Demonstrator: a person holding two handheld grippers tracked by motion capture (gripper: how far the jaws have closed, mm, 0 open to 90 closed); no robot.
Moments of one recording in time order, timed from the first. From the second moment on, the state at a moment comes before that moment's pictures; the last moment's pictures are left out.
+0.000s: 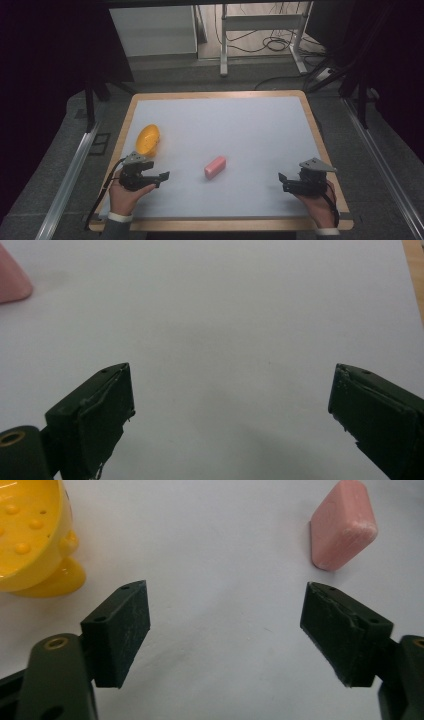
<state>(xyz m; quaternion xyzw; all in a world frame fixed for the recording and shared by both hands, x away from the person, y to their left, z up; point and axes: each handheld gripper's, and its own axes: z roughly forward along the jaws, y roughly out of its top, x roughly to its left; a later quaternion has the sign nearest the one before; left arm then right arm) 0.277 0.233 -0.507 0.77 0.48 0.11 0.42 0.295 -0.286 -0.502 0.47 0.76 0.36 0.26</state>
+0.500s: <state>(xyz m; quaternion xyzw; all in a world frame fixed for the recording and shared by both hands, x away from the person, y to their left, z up) 0.278 0.233 -0.507 0.77 0.48 0.11 0.42 0.290 -0.288 -0.499 0.47 0.76 0.35 0.26</state>
